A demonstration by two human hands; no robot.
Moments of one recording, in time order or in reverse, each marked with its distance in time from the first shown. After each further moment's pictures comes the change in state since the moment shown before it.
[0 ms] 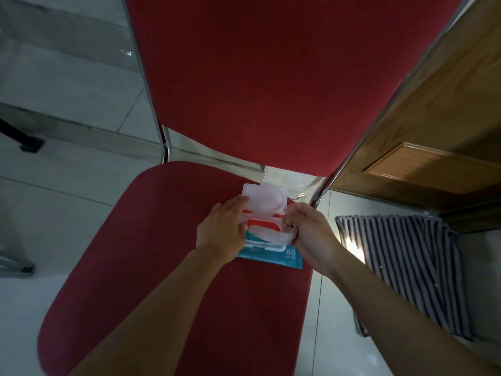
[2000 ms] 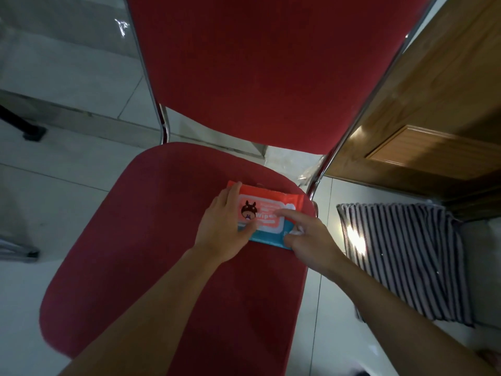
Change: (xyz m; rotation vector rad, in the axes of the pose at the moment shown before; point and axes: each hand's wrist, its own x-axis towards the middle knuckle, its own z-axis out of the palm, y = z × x) left_hand -0.029 -0.001 0.018 -0.123 0.072 0.063; right_hand -0.021 0.040 -0.022 -0.559 -0.127 -0.207
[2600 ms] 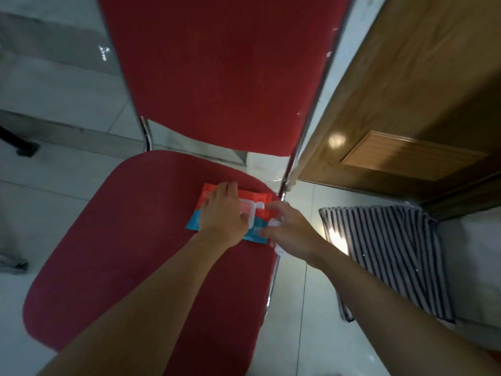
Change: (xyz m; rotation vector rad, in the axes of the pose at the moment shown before) left_hand 0.012 0.059 0.009 0.185 -0.010 -0.117; right_hand -0.016 -0.012 -0.031 0.011 -0.061 0.052
